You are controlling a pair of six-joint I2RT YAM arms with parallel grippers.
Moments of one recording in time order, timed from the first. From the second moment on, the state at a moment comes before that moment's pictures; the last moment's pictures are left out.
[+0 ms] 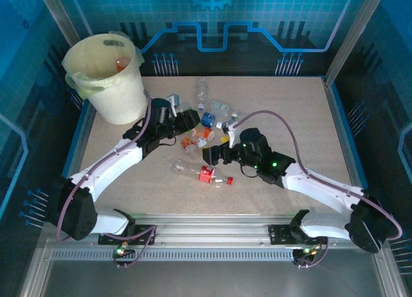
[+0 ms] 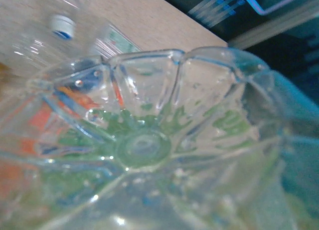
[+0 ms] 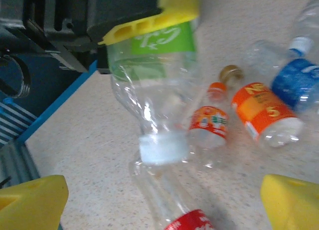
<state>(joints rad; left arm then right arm) -0.42 1.36 1.02 -0.19 0.19 -0.81 0.79 1.17 0.78 -0.02 -0.07 0.40</state>
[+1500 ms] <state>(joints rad) 0.19 1.92 1.91 -0.02 -0.23 -0.53 0.73 0.83 0.69 -0.19 0.37 0.39</state>
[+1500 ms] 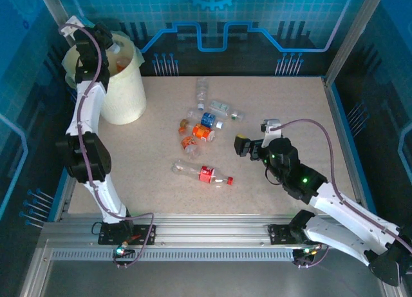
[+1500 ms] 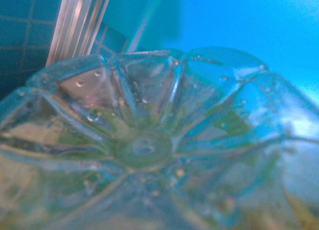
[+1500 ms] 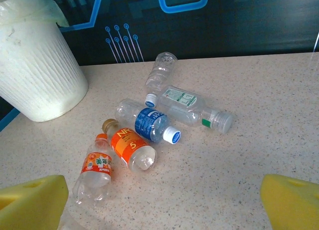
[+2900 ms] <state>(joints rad) 0.09 1.88 1.92 -0.22 -0.31 -0.70 0.65 0.87 0.70 -0.30 0.27 0.51</state>
